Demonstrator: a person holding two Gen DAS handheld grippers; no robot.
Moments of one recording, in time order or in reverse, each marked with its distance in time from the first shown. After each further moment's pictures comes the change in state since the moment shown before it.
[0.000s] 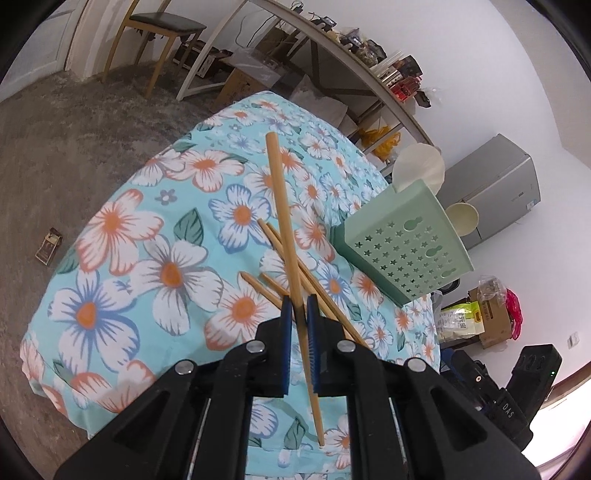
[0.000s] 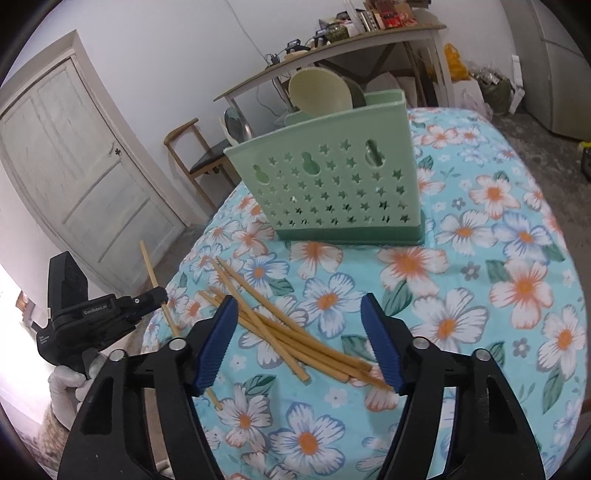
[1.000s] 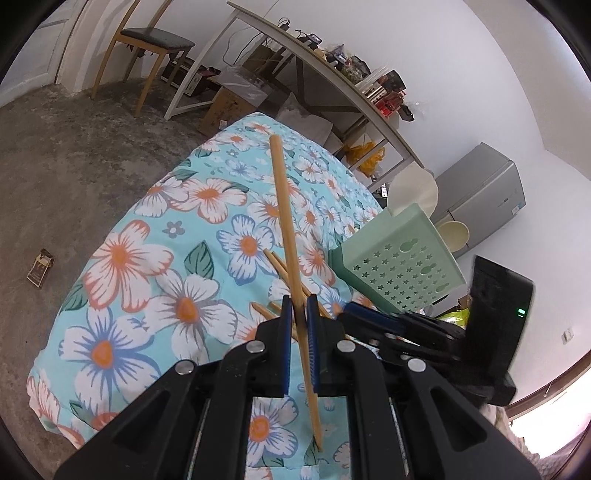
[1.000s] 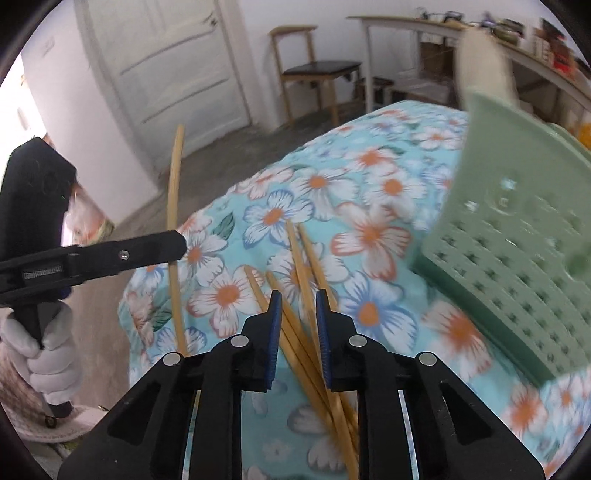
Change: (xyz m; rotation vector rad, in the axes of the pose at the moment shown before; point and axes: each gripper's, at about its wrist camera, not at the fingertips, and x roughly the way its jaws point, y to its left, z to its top) left arm -0.006 0.018 0.013 0.035 -0.072 -0.064; right arm 0.142 0.110 0.025 -0.538 0.306 0.132
